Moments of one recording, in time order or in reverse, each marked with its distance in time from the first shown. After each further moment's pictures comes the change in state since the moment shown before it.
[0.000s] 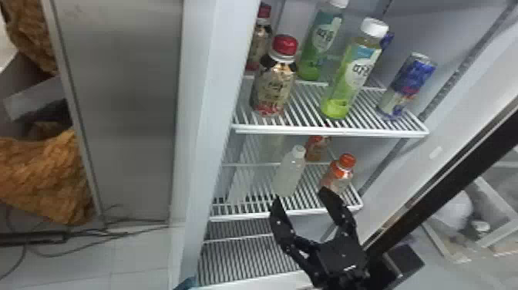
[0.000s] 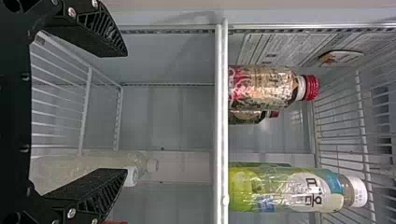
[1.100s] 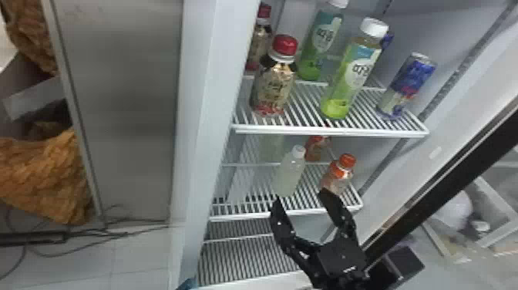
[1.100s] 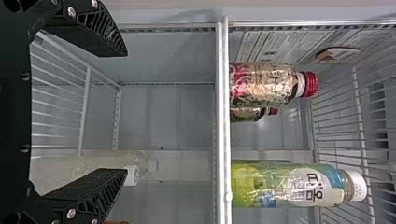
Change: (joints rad) left arm 0.010 -0.007 0.008 0.001 0.010 0.000 0.000; right arm -0.003 -0.004 0.003 0.023 -0.021 -0.026 0.000
